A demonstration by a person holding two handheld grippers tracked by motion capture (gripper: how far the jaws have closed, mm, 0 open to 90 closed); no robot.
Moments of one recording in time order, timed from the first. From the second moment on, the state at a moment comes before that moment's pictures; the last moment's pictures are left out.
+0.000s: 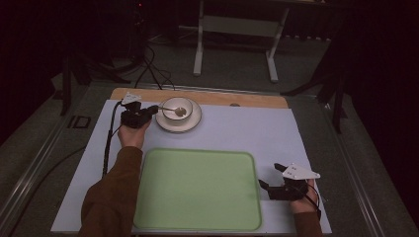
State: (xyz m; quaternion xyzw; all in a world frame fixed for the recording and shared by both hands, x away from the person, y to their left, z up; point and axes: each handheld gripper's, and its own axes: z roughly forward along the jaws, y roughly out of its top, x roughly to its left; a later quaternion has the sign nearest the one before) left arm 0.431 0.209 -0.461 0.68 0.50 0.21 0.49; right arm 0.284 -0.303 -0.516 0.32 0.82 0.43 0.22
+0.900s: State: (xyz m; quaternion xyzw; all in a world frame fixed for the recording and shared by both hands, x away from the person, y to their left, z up) left arm 0.411 0.212 -0.438 0.69 0.47 0.24 0.50; right arm 0.284 -0.304 -0.516 0.32 0.82 0.43 0.22
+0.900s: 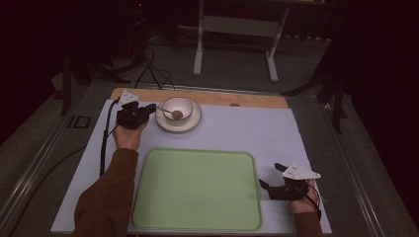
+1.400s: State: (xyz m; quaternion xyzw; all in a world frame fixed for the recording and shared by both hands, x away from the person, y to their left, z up) left arm 0.387 0.228 -0.412 0.69 0.45 0.25 0.51; right arm 0.283 -0.304 -0.516 0.32 0.81 0.43 0.22
